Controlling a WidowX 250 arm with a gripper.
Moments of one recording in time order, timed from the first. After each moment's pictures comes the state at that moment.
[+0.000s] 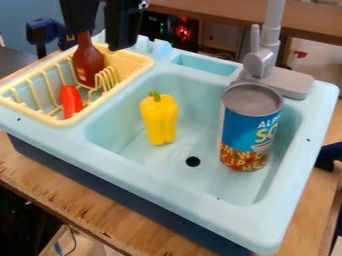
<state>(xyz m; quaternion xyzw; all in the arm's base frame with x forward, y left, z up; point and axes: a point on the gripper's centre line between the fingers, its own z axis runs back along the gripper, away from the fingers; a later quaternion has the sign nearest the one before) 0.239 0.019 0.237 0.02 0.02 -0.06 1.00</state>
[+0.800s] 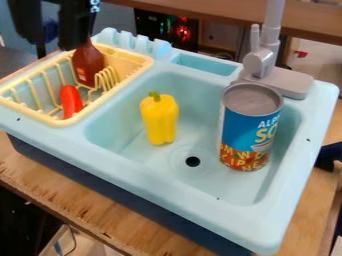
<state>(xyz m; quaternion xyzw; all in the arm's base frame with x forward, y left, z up) 0.232 0.082 0.225 0.04 0.05 0.07 1.00</state>
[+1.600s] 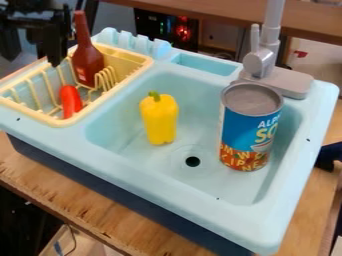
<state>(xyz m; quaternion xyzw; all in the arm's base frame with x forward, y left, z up) 0.249 0.137 0.185 0.05 -0.03 0.21 0.98</state>
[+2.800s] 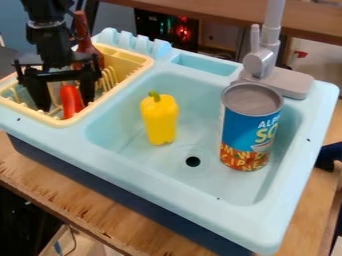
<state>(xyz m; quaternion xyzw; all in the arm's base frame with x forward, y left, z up) 0.271 0.127 0.116 0.00 -0.01 0.34 0.94</state>
